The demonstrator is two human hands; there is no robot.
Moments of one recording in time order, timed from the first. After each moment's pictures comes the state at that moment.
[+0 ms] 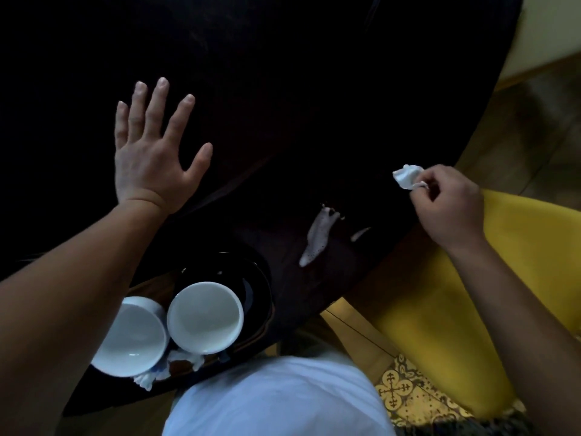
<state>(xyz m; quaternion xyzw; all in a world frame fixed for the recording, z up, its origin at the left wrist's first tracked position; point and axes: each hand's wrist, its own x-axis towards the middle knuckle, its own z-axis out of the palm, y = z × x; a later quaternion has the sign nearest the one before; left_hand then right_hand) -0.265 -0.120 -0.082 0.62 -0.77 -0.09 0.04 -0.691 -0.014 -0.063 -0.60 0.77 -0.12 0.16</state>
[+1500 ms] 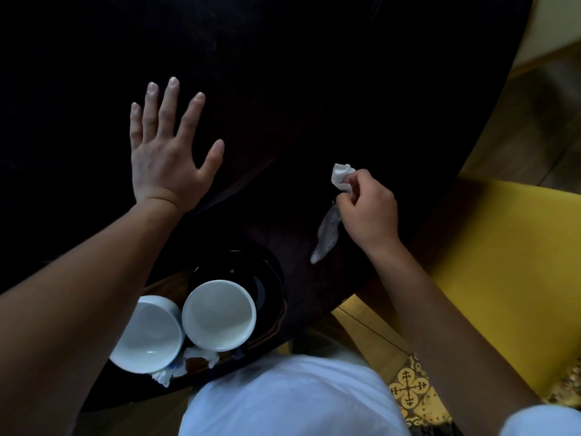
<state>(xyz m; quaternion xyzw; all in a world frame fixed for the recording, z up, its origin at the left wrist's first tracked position) -0.272 -0.123 -0.084 0.63 -0.77 -0.09 0.04 -0.567 -0.016 -0.083 -0.54 0.78 -0.16 0.28</state>
